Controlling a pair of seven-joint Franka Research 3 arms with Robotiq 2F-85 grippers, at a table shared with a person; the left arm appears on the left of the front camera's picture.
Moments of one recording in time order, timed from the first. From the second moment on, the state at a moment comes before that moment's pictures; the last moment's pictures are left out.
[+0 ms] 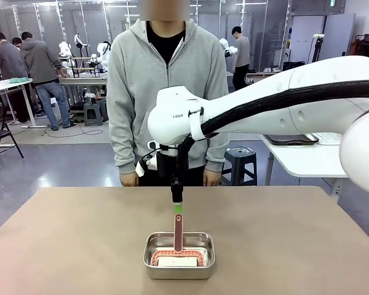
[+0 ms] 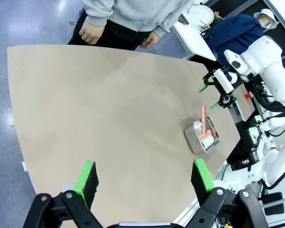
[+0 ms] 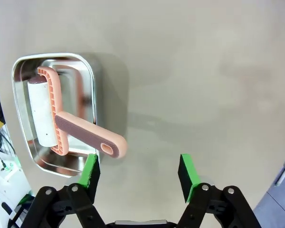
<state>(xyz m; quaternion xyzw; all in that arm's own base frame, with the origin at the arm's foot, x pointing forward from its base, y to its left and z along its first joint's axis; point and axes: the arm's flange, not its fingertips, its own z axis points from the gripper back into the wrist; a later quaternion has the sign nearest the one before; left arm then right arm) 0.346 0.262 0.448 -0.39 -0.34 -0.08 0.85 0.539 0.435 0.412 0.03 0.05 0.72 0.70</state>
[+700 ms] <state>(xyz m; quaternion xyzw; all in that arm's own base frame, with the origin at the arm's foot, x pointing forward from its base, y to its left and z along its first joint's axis) 0.346 0.263 0.448 -0.39 -0.34 -0.08 0.85 0.541 0.431 0.428 0.03 0.04 0.71 0.70</state>
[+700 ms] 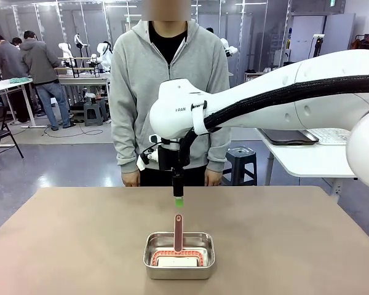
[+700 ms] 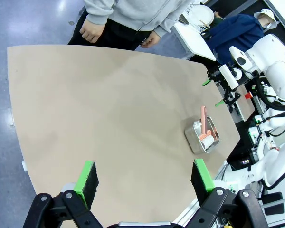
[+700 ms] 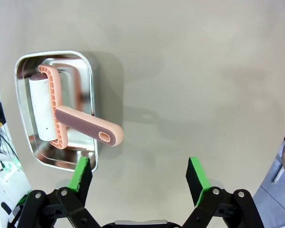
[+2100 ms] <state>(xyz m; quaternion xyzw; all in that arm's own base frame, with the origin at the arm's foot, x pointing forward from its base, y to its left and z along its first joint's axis) 0.346 0.262 0.448 -0.39 -0.34 -0.08 0.85 0.568 0.380 0.452 0.15 0.03 0.61 0.78</state>
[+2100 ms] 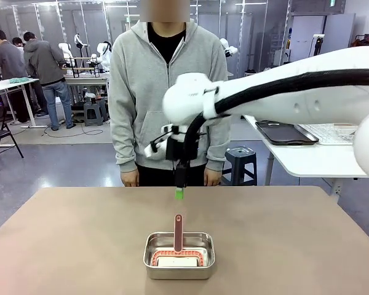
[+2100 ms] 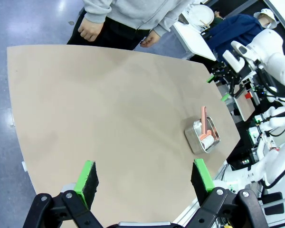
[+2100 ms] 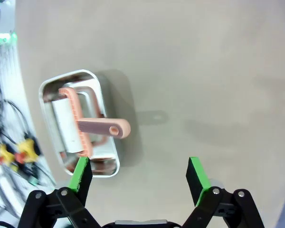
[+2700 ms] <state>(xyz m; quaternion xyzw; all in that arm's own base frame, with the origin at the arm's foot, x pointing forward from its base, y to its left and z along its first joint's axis) 0.346 0.262 0.448 -0.39 -0.34 -0.08 0.85 0.548 0.150 0.431 0.53 -0.01 0.25 0.81</state>
